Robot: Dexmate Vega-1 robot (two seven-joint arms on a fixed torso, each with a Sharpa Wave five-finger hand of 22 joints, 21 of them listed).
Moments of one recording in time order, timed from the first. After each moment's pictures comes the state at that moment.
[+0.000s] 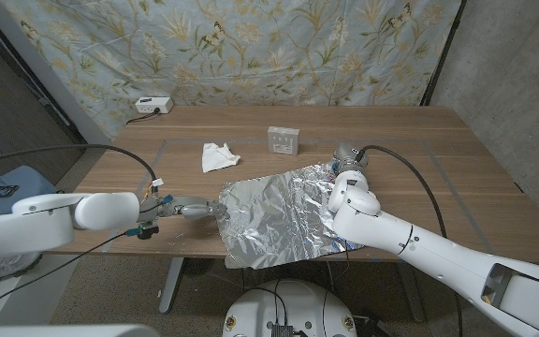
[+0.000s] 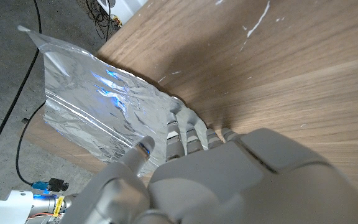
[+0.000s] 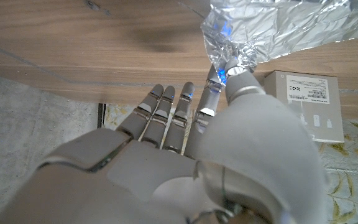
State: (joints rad) left arm 1.25 1.55 0.38 -2.09 -0.16 0.00 -0.17; left_hand 0.05 0.20 0.78 0.17 0.21 0.30 -0.05 0.19 0.18 0.07 -0.03 0.21 0.18 -0.14 0.03 0.19 0.17 -0.18 0.02 0.20 0.18; right arm -0.67 -0.57 -0.98 -2.03 -0.41 -1.31 -0.28; right_hand 1.09 0.00 0.32 -0.16 0.21 1.13 -0.03 0.37 0.20 0.64 -0.04 0.23 0.19 0.43 -0.05 0.24 0.19 0.39 -0.04 0.20 0.17
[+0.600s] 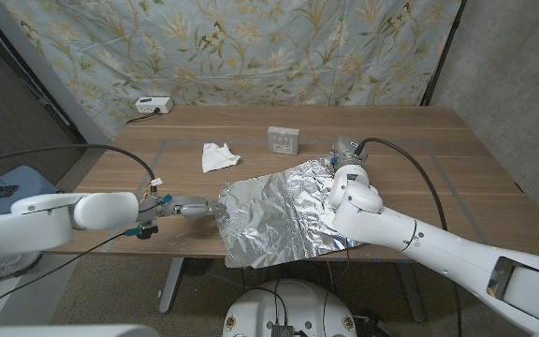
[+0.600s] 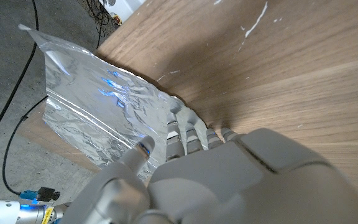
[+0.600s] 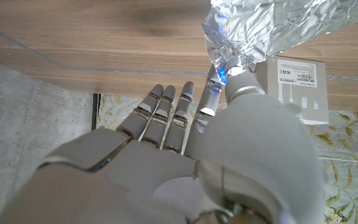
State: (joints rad) left arm 1.26 1.55 0.37 -2.08 -0.17 -0.01 -0.17; left_hand 0.05 0.19 0.78 0.17 0.21 0.30 -0.05 0.19 0.18 0.07 -0.03 0.21 0.18 -0.14 0.03 0.19 0.17 -0.18 0.02 0.20 0.18; right arm -0.62 -0.60 -1.03 -2.11 -0.42 -1.35 -0.25; right_hand 1.10 0.00 0.32 -0.15 0.21 1.14 -0.03 0.36 0.20 0.64 -0.04 0.22 0.18 0.44 -0.05 0.24 0.19 0.39 -0.04 0.20 0.17
